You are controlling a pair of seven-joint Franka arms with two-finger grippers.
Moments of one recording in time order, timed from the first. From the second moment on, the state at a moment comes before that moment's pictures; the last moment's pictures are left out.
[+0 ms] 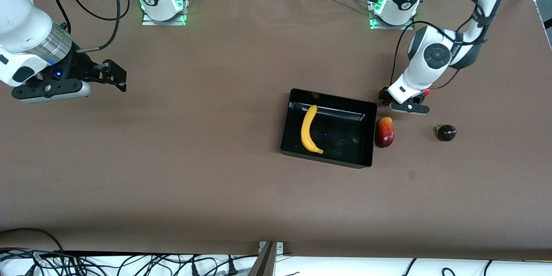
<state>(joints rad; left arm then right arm) 0.06 0.17 -0.21 -2.44 0.19 2.61 -0.18 0.19 0.10 0.00 -1.56 0.00 1.72 0.04</state>
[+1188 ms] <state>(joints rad) -0.23 0.70 -0.39 -1.64 0.18 2.26 -0.62 0.19 0.10 0.00 -1.56 0.00 1.72 0.04</state>
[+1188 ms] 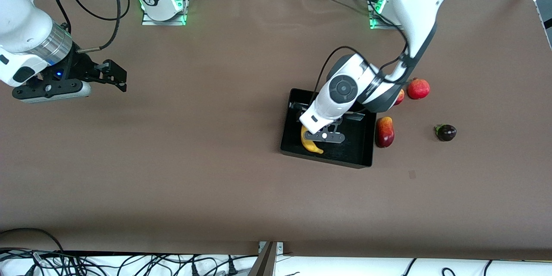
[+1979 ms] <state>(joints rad) -0.28 0.79 -0.37 -1.63 0.24 2.33 -0.68 0.19 0.10 0.00 -1.56 0.00 1.72 0.04</state>
